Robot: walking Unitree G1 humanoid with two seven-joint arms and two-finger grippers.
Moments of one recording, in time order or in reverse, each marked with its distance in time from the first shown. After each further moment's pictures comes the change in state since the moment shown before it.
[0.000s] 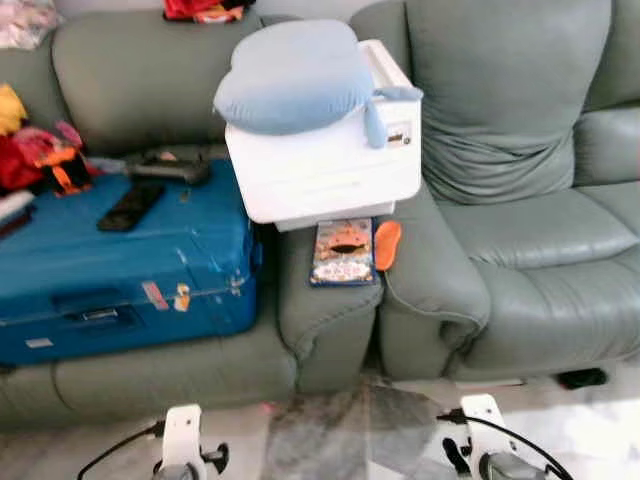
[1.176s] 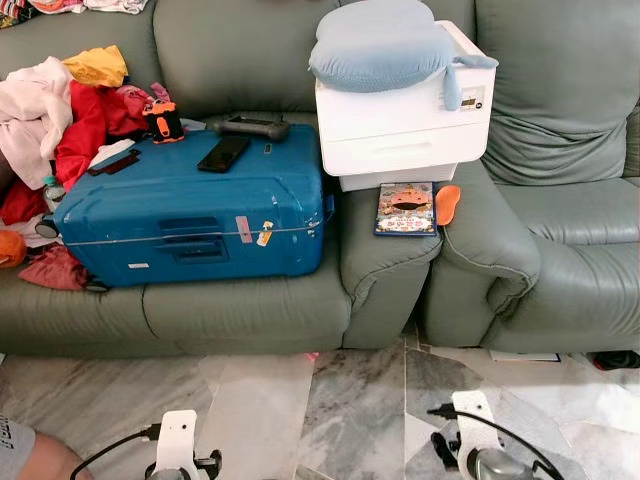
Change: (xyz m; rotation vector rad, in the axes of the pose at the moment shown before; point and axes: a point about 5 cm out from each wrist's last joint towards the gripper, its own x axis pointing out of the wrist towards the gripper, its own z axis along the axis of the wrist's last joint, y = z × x) left arm -0.001 0.006 0.000 0.062 0.003 0.007; right arm 0.001 0.009 0.003 0.041 -0.013 0.006
